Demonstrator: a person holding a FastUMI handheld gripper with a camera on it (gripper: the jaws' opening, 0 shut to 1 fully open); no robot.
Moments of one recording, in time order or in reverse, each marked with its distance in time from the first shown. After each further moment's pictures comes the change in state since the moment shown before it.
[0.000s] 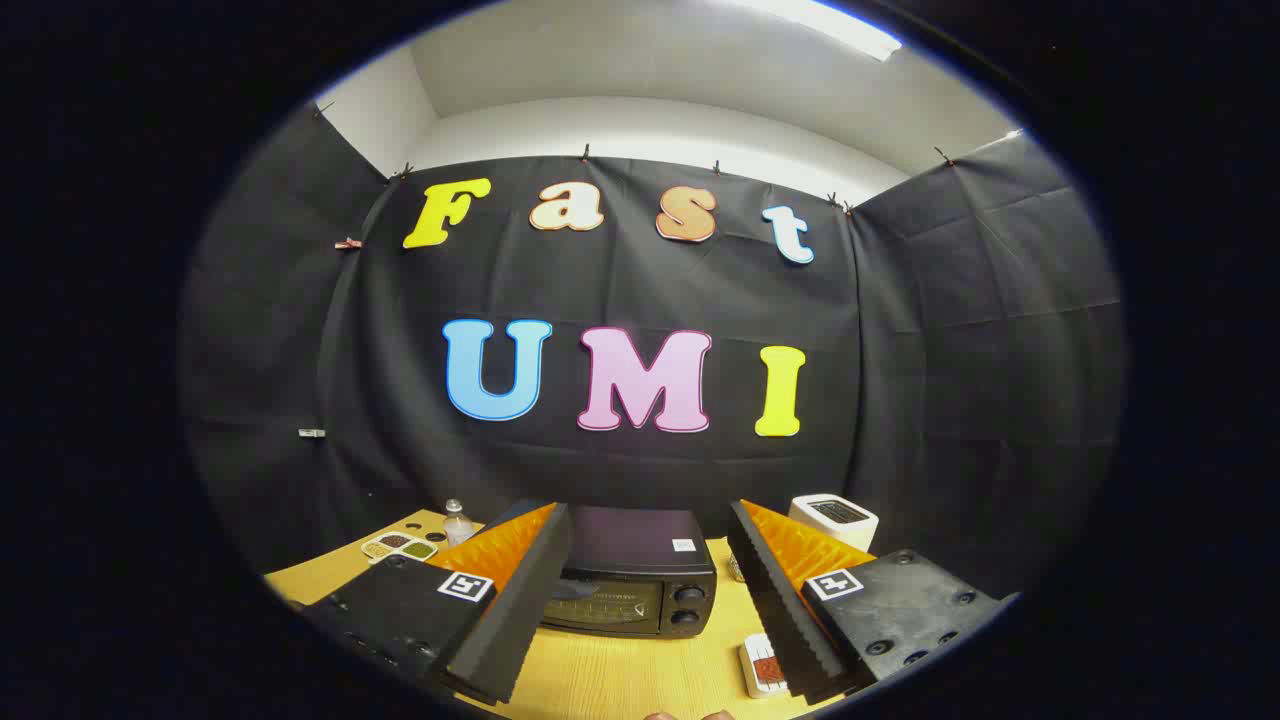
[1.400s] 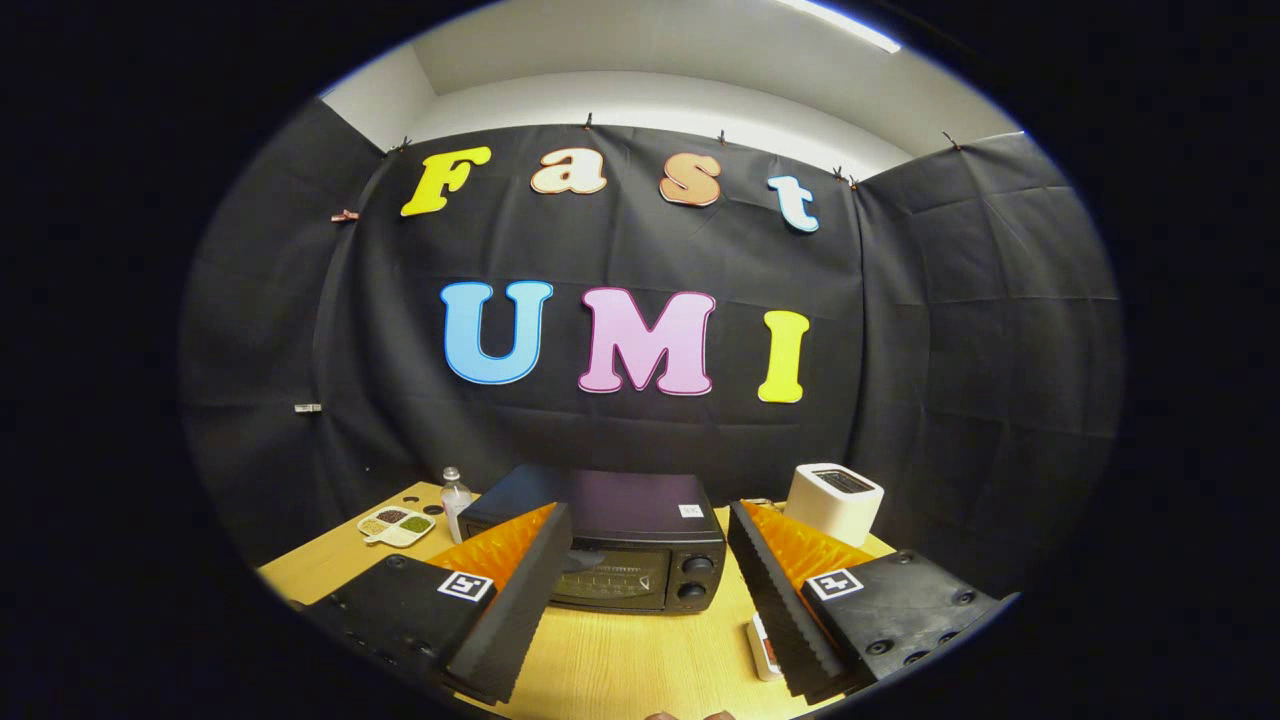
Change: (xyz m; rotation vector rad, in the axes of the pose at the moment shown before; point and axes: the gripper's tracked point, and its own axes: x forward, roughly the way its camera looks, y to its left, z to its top) arm 0.016 0.017 -0.035 -0.003 0.097 -0.009
